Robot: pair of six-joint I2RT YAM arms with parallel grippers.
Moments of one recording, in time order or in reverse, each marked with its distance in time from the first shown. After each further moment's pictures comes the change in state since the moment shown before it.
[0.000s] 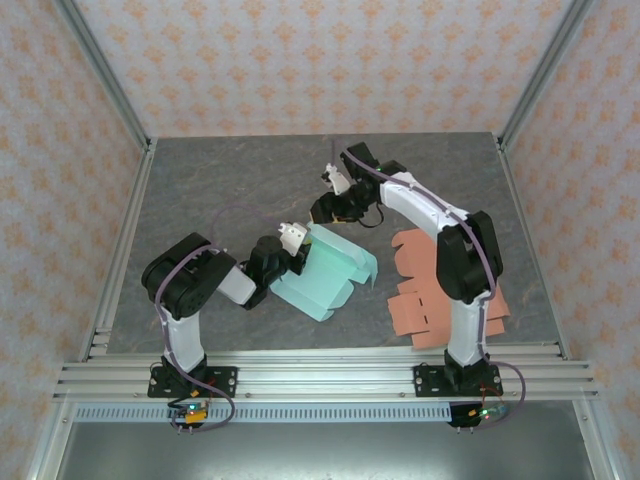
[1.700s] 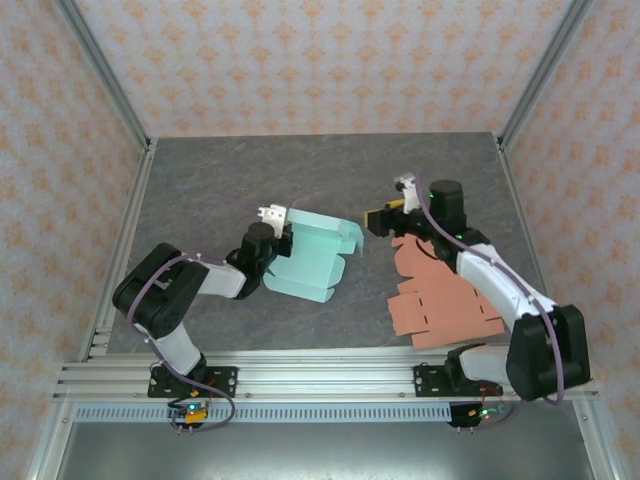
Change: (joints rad) left arm 0.074 -0.219 0.053 -0.310 -0.206 -0.148; right arm -0.288 -0.746 -0.877 0.761 -0.002 -0.104
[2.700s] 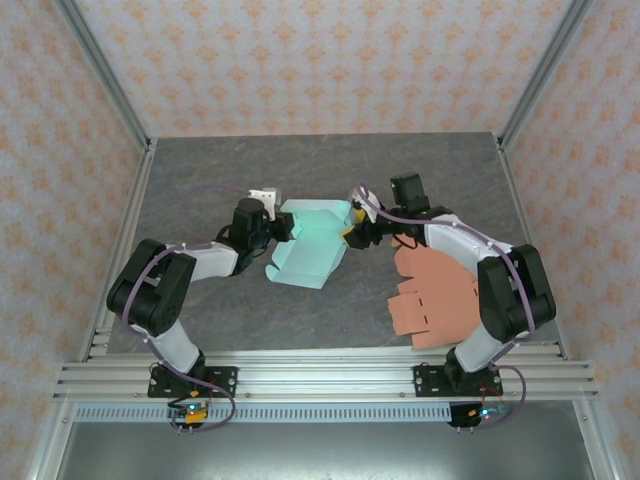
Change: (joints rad) left arm 0.127 0.016 0.157 -0.241 0.369 -0.264; right arm 0.131 0.364 0.217 -0.144 -0.196 -0.578
